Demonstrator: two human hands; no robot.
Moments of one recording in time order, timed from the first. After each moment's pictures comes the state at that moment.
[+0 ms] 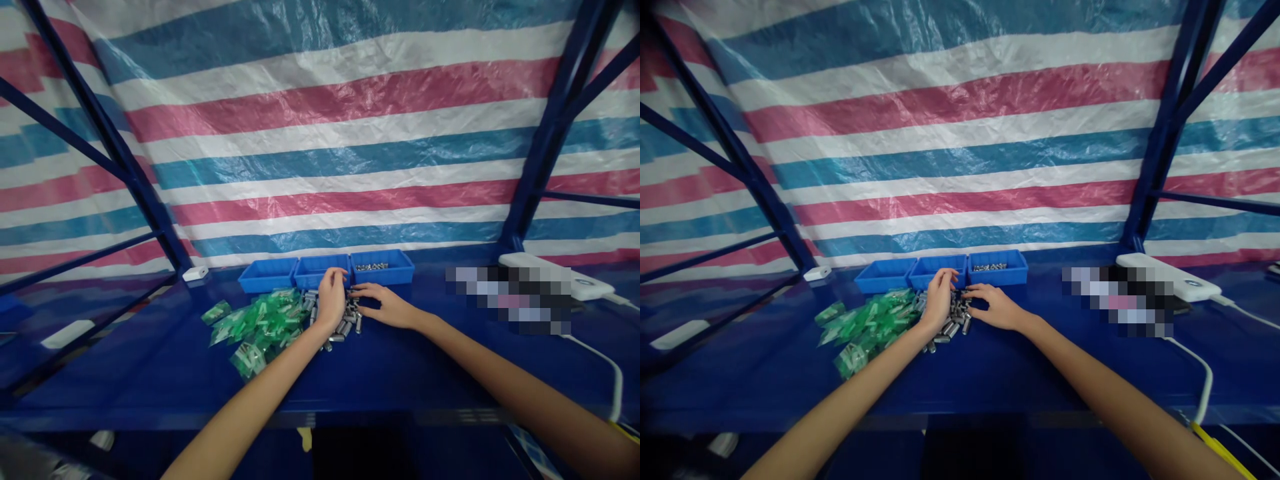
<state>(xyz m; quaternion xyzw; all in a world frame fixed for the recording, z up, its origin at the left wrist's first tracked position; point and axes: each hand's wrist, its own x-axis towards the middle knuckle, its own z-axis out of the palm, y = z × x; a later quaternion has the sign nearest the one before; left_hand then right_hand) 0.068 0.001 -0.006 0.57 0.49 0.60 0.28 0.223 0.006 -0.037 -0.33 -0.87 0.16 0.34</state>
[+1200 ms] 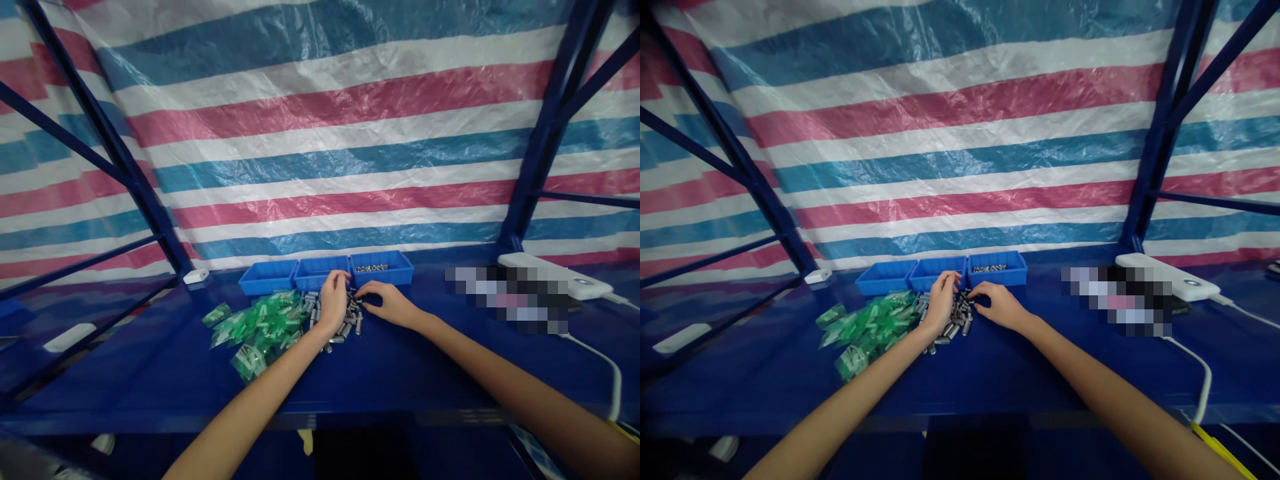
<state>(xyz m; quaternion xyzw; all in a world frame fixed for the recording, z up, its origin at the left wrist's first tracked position) 0.070 -0.002 -0.008 0.60 0.49 0.58 0.27 0.226 0.007 -0.031 -0.32 -0.86 0.15 0.37</state>
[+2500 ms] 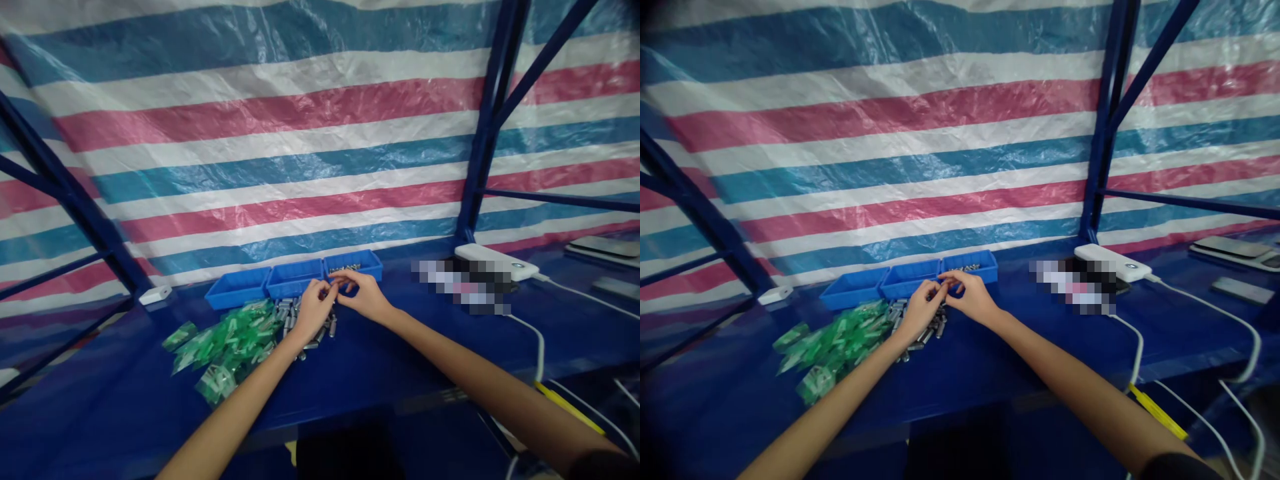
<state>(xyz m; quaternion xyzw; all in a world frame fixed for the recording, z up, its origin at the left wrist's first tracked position) 0.072 -0.007 -0.004 0.74 0.45 0.46 0.20 0.220 -0.005 -0.007 -0.32 -0.77 0.18 0.52</state>
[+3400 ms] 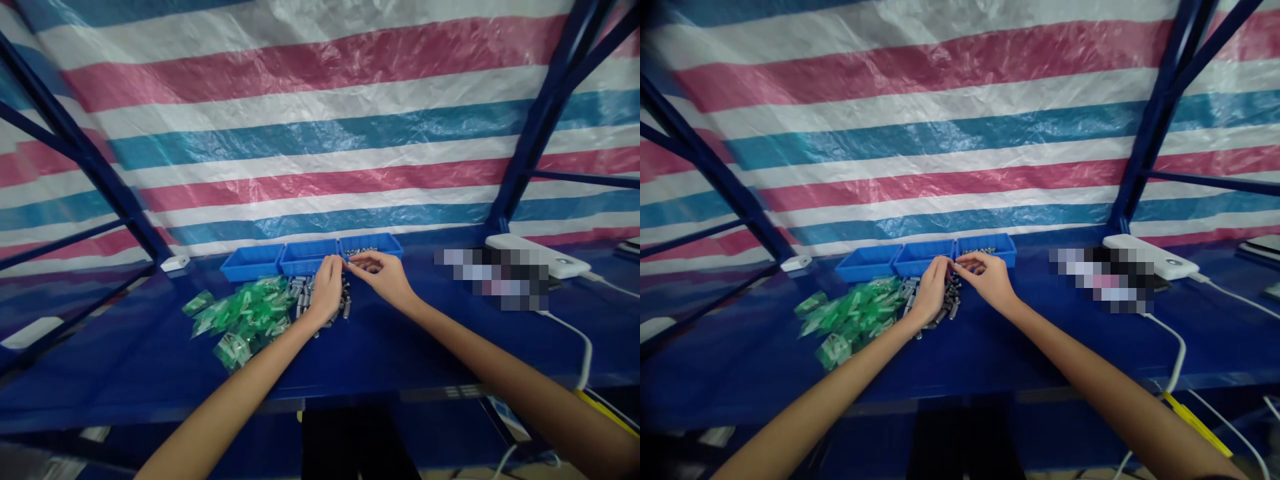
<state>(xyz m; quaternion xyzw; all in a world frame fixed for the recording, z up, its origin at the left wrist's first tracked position) 0.078 -0.020 0.003 0.70 0.45 0.52 0.21 0.216 -0.012 -0.001 -0.39 -0.68 0.24 0.58</state>
